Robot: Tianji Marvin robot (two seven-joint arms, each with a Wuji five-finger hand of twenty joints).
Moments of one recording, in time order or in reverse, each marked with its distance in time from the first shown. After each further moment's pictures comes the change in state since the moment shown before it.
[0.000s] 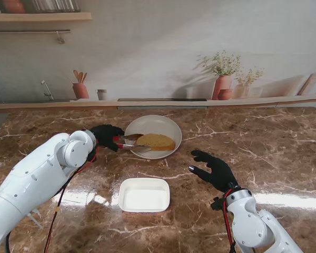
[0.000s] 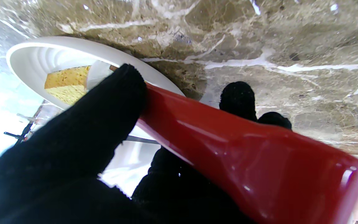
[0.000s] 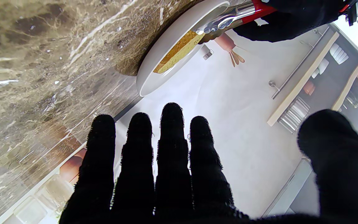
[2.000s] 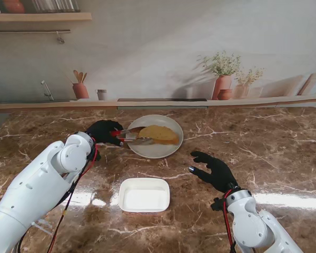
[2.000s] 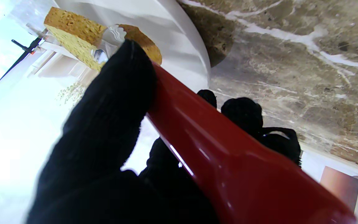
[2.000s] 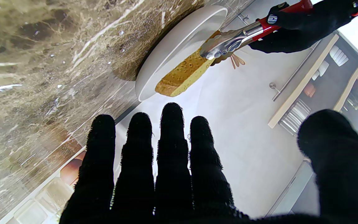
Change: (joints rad) left arm 0.134 -0.053 -0.189 -0.067 -0.145 0.017 0.138; right arm 0.003 0.001 0.000 0.009 0.002 -0.006 0.010; left_hand 0.269 0.009 -0.476 -0.007 0.183 -0.038 0.006 0.214 0.293 0.042 -0.204 0.557 0.061 0.038 0.209 0.138 0.026 0.039 0.129 0.221; right_hand 0.000 0.000 0.000 0.000 0.000 -0.001 0.000 0.000 0.000 0.000 0.000 0.010 0.000 0.000 0.000 0.011 -0.002 0.001 0.000 0.012
